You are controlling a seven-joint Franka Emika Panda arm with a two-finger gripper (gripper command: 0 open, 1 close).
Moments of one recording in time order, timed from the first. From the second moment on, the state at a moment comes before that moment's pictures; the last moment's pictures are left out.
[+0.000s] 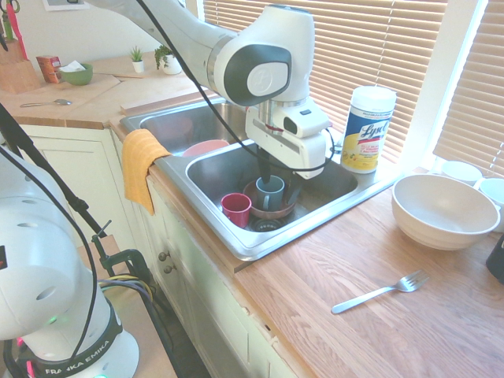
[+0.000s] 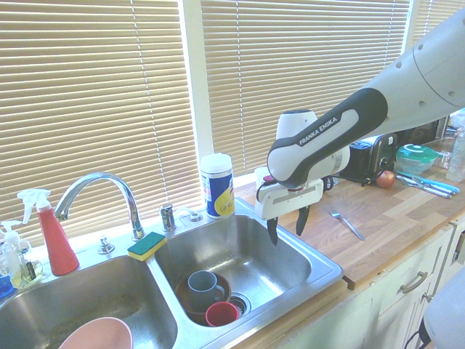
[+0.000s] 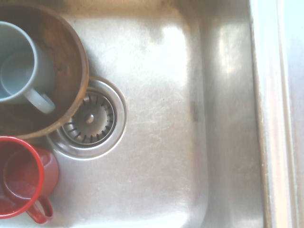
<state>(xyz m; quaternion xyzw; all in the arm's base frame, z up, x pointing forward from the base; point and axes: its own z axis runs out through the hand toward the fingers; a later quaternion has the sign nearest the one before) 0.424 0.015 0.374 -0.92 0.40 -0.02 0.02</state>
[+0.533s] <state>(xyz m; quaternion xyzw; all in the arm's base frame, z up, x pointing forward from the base) 0.420 -0.072 0.400 -0.89 0.45 -0.04 0.01</state>
